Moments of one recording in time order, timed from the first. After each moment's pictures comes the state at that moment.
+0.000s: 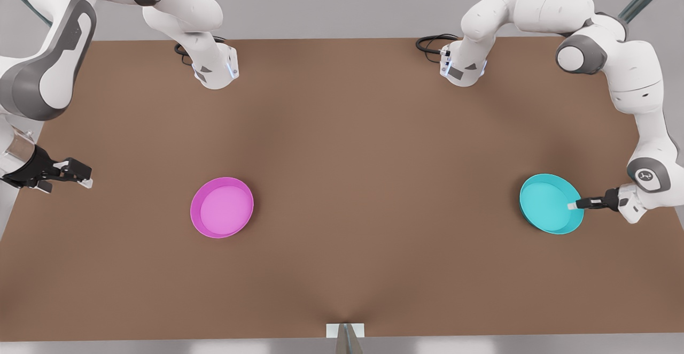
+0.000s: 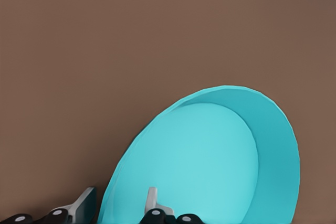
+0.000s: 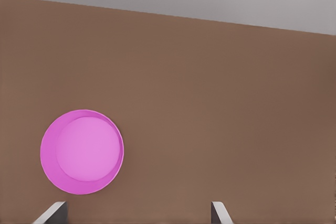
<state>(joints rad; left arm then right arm) 0.67 0.96 -0.13 -1.25 -0.24 1.88 0.63 -0.02 0.30 -0.16 -1.22 0.06 1.60 -0.29</state>
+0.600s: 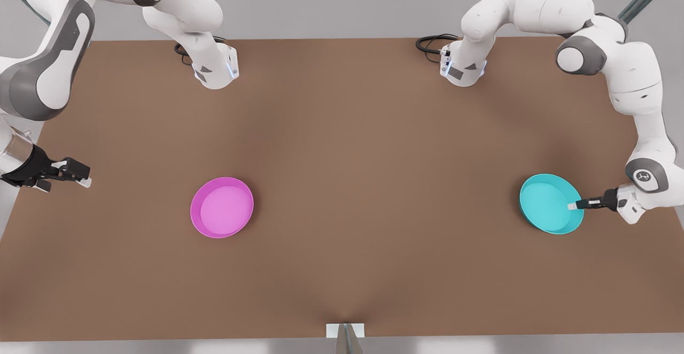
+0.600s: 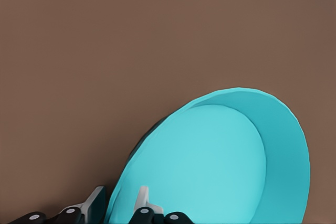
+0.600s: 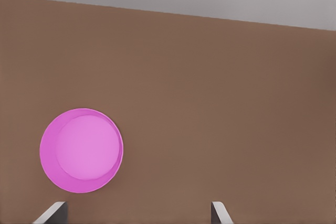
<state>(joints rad) 0.67 0.97 -0.13 -1.25 -0.23 1.89 0.59 -0.03 0.30 -0.16 -1.22 0.07 1.58 -0.29</state>
